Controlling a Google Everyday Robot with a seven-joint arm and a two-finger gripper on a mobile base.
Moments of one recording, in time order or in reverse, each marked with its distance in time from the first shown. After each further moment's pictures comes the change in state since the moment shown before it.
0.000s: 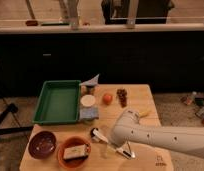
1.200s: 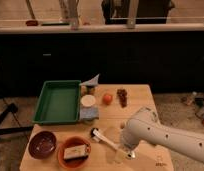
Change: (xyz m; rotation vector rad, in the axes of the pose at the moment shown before) arm 0.041 0.022 -0.061 -0.065 0.021 0.026
